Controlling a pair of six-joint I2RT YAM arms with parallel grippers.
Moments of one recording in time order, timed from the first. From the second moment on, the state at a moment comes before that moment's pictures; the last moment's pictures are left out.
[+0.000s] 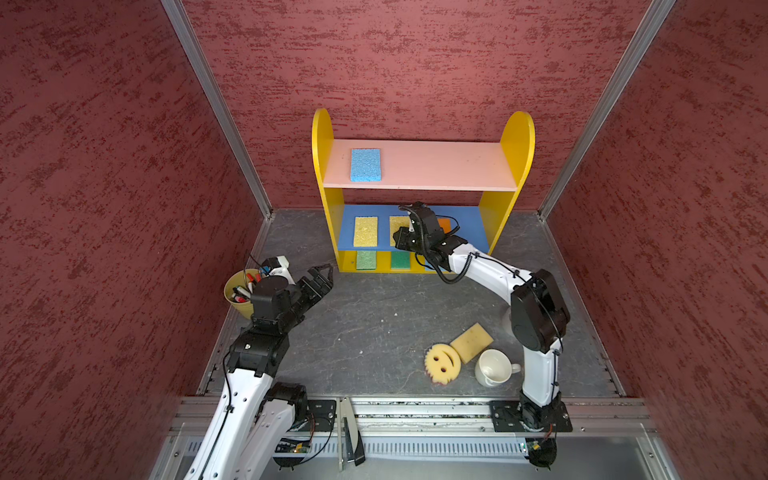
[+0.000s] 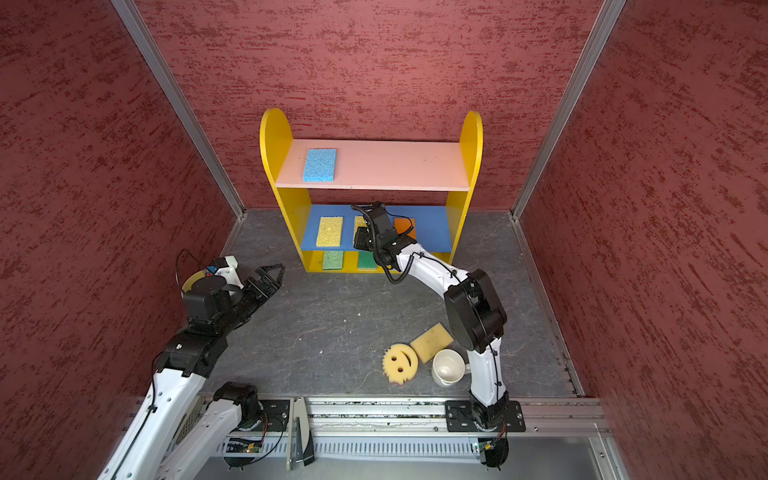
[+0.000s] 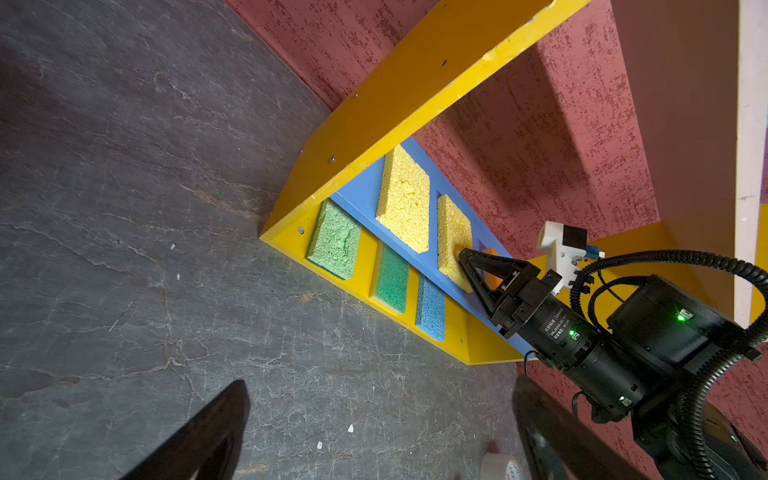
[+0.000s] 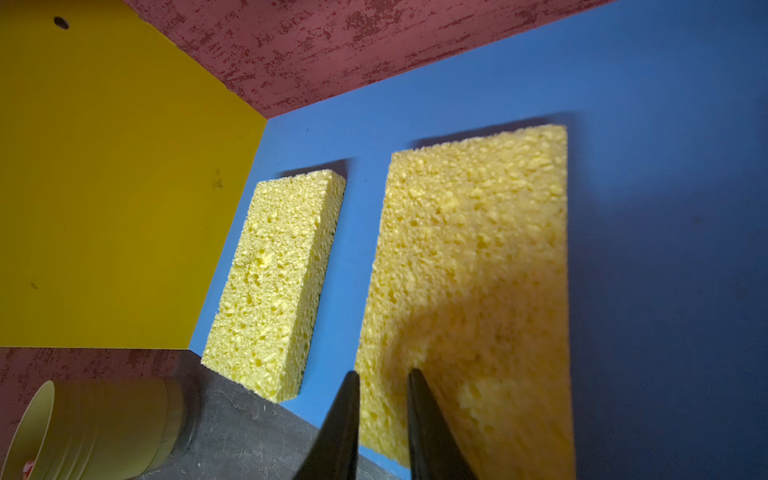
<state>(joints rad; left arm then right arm) -0.13 0.64 0.70 -0.45 0.13 -0.85 0.61 1.98 1.61 -0.19 -0.03 0.66</state>
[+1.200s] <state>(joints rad) -0.48 0.78 0.71 -0.39 0.04 -0.88 0.66 1.15 0.85 -0.42 0.03 0.57</state>
